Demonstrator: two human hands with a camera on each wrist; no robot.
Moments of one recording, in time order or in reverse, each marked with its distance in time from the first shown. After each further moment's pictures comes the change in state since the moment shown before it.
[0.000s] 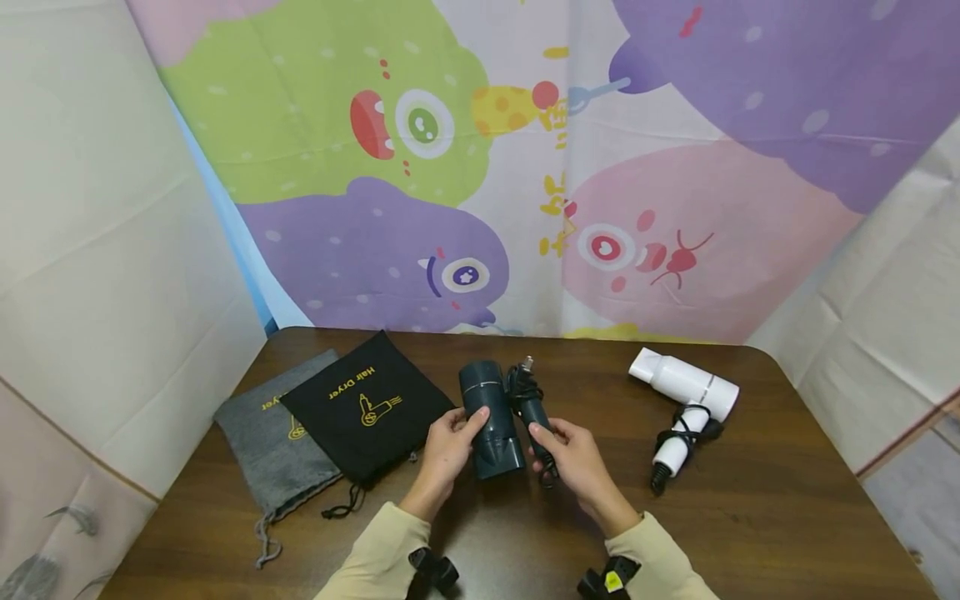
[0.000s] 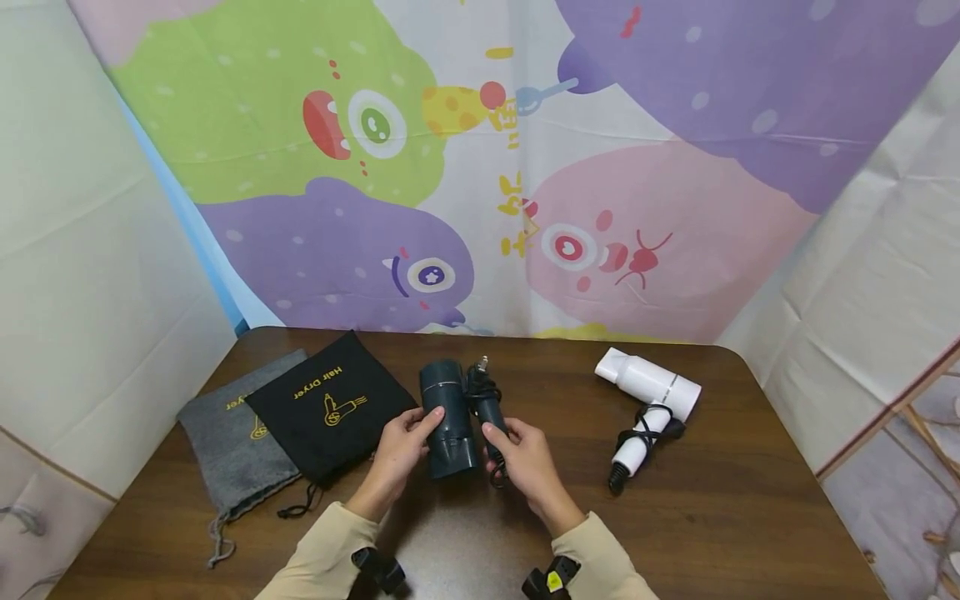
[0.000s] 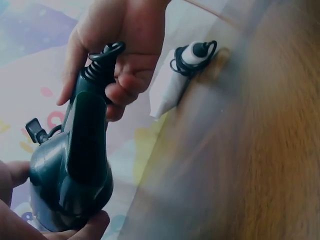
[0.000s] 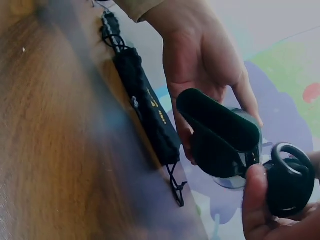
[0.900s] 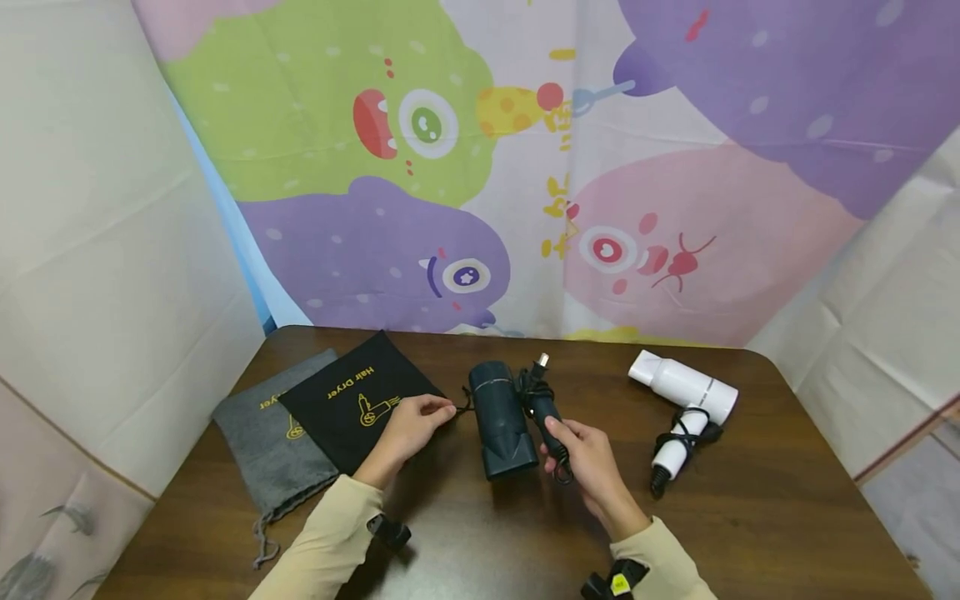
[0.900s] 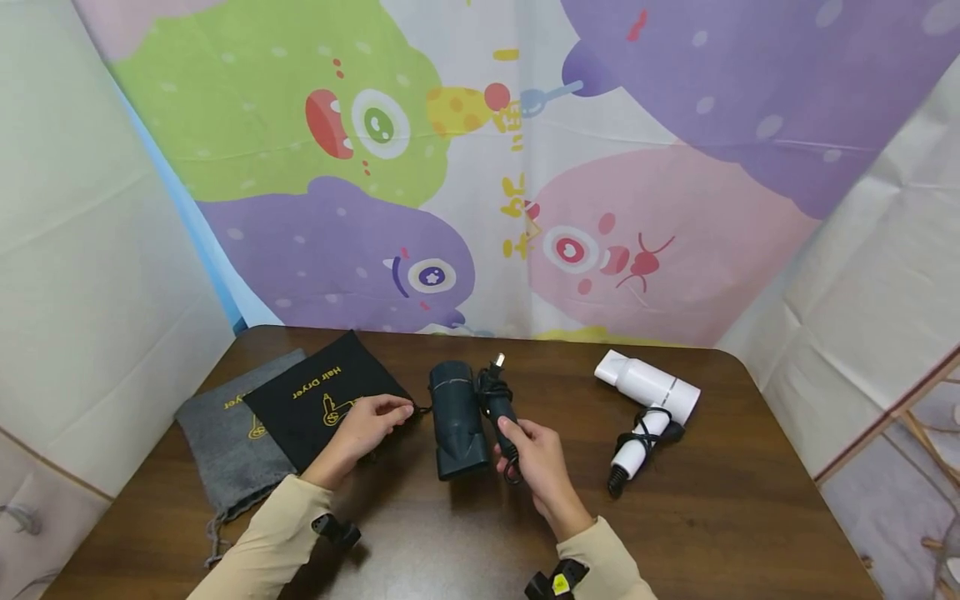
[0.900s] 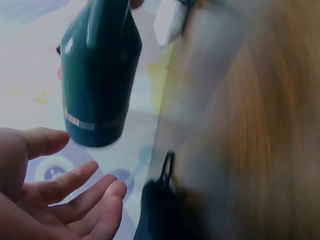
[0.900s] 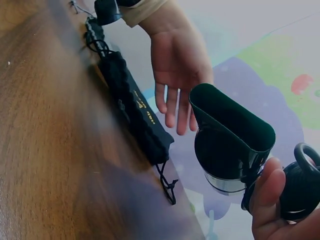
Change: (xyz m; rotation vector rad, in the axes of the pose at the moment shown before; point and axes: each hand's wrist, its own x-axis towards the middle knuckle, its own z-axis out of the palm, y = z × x) left_hand 0.032 0.008 -0.059 0.421 -0.116 0.142; right_hand -0.001 -0.006 -0.010 0.098 0.082 0.052
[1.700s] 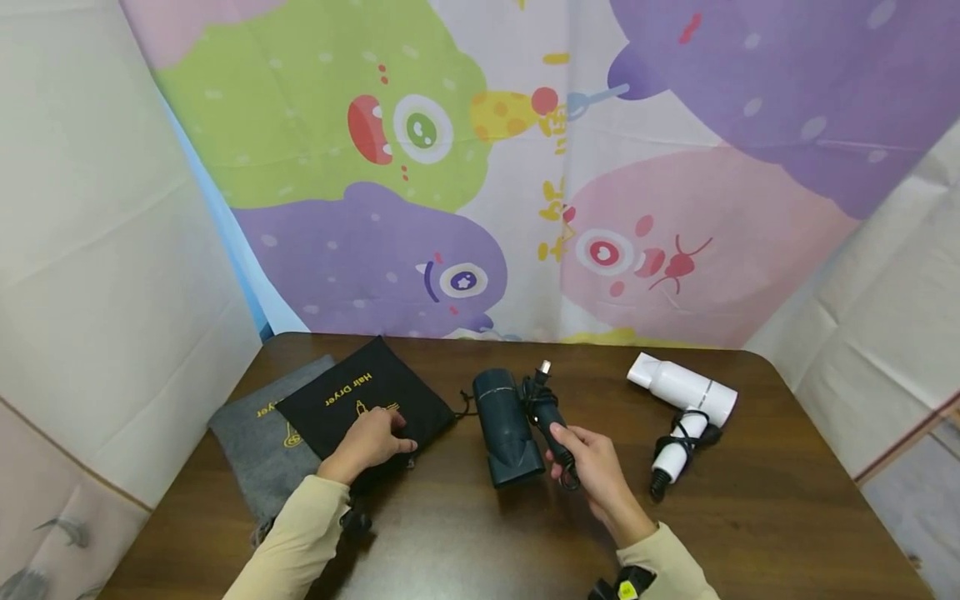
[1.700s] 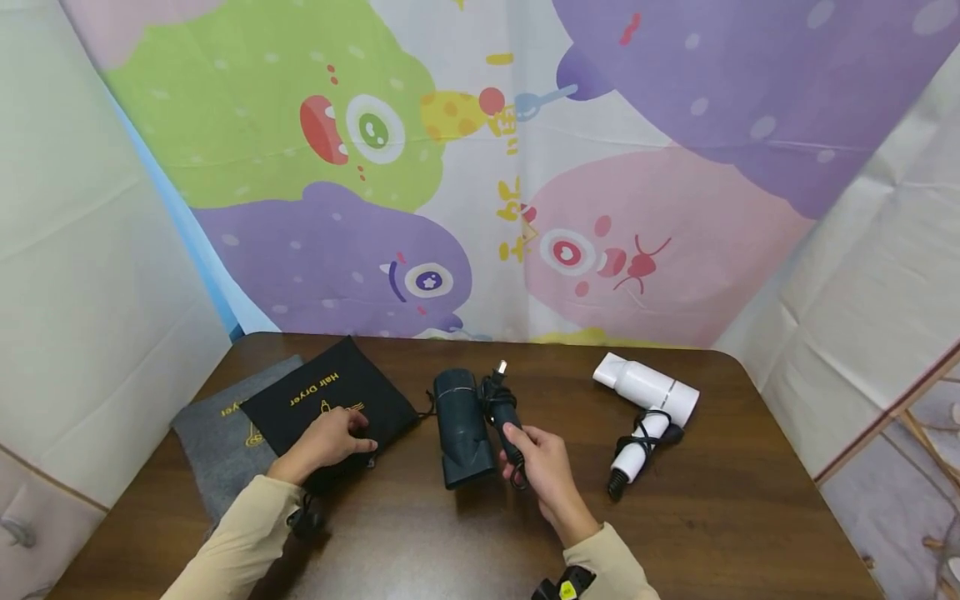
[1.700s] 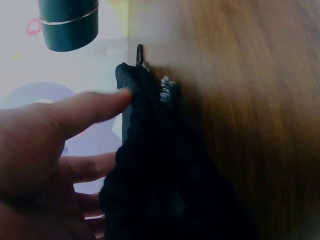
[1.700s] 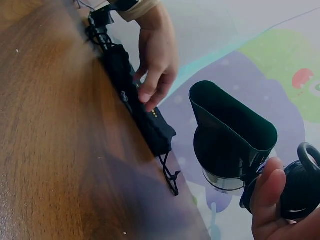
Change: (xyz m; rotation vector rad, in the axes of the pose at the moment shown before) left_hand 0.012 -0.040 -0.044 0.605 -0.134 0.035; right_hand 0.002 0.003 -0.010 0.004 0.007 0.029
